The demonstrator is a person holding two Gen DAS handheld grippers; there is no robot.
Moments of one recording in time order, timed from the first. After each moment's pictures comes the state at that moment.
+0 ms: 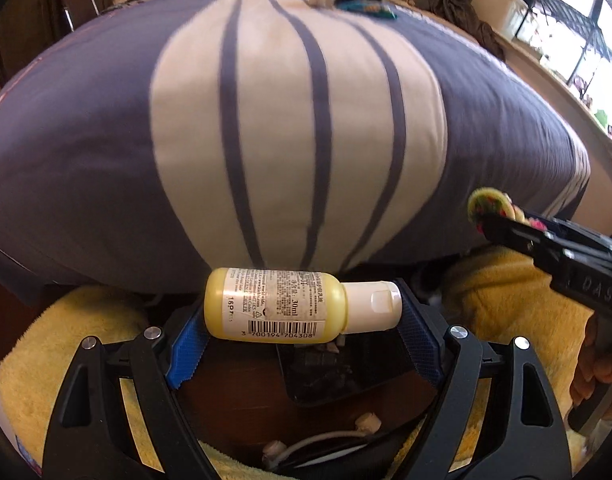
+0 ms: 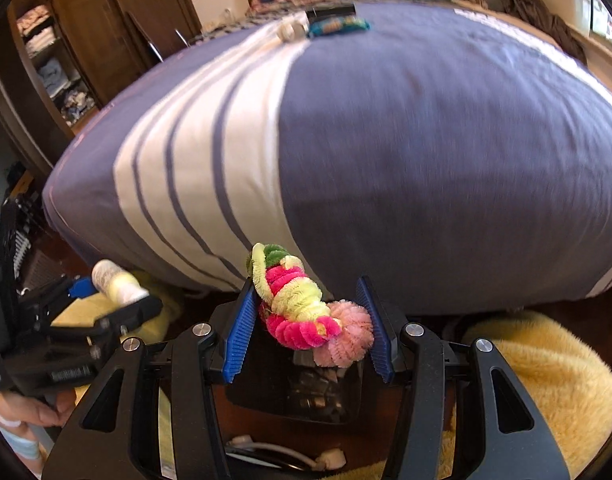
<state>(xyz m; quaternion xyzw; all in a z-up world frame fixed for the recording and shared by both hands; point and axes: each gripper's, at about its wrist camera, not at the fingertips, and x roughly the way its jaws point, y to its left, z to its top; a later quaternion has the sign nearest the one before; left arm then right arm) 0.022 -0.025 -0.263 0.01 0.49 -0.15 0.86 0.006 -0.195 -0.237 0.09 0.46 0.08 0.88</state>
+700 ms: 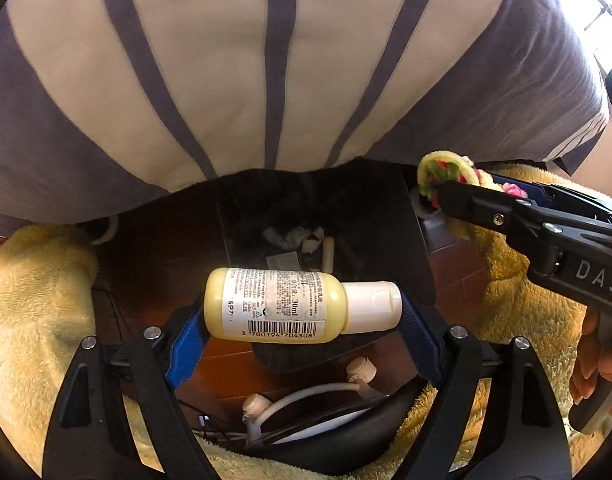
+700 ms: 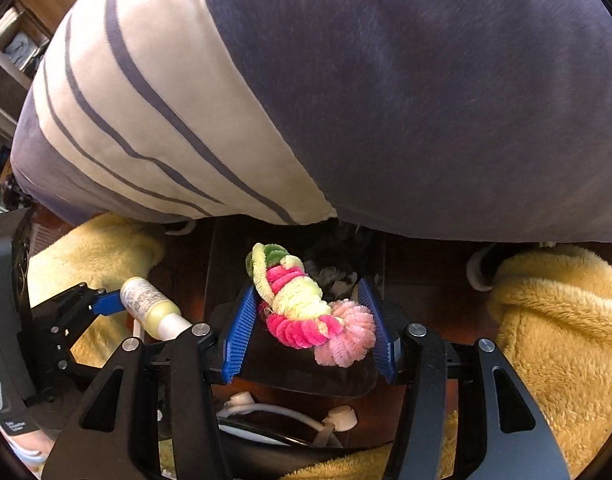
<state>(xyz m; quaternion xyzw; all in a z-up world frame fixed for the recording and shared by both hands) 0.031 -0.053 -0.367 0.02 0.62 -0.18 0.77 0.027 -0.174 -0.334 0.10 0.59 0.08 0.80</state>
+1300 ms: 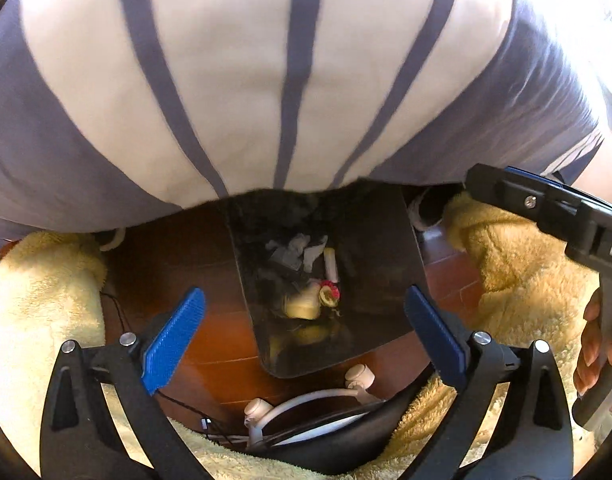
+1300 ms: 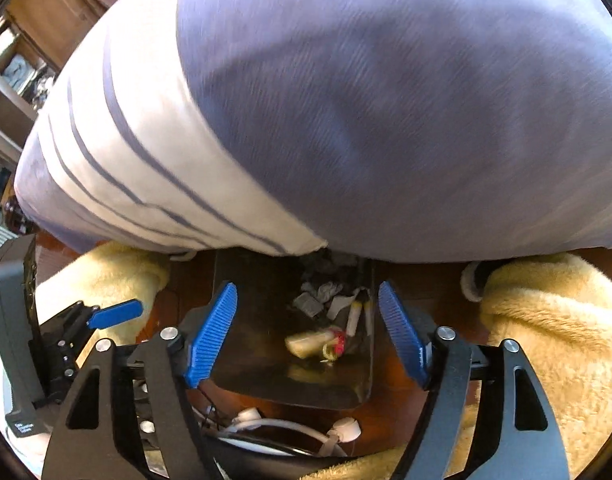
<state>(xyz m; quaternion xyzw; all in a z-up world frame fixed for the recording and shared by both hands) 0.037 -0.044 -0.345 0.01 0.60 -0.17 0.78 0.035 -0.198 -0.303 0.12 0.55 0.06 0.82</state>
